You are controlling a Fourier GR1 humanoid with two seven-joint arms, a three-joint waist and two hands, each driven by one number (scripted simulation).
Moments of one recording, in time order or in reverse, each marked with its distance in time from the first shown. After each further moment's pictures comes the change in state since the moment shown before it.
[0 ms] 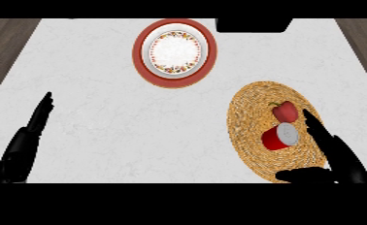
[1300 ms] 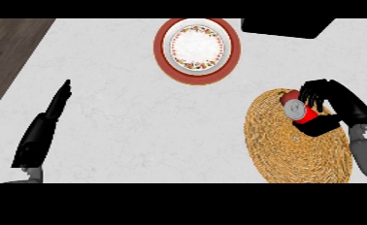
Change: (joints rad) left arm -0.090 -0.071 -0.004 -0.012 -0.081 -0.083 0.007; right arm -0.430 -0.115 -0.029 0.372 0.345 0.240 -0.206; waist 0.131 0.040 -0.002
